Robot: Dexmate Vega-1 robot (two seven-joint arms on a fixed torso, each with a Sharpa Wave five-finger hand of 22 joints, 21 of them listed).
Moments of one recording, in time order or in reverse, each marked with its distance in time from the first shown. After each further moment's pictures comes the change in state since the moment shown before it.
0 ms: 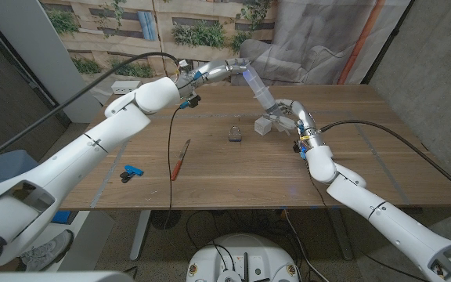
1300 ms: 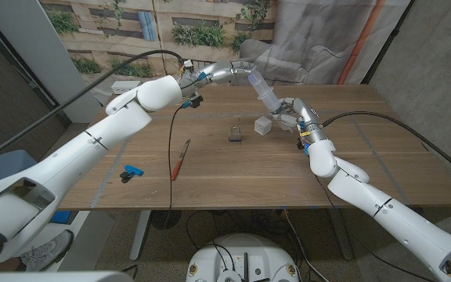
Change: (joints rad) left arm -0.021 0.001 0.015 -0.013 0.040 -0.002 -0.037; left_hand 0.000 0.000 0.004 0.004 0.000 0.004 0.004 0.000 0.001 0.005 0.005 0.000 0.000 0.005 -0.005 0.000 -0.001 0.000 0.000 0.000 0.000; right arm -0.012 -0.055 -0.008 -0.162 -0.074 -0.303 0.025; right_hand 0.000 0.000 -0.003 -0.003 0.001 0.018 0.018 -0.002 0.000 0.026 0.007 0.007 -0.001 0.025 -0.011 0.001 0.014 0.008 0.000 0.013 0.000
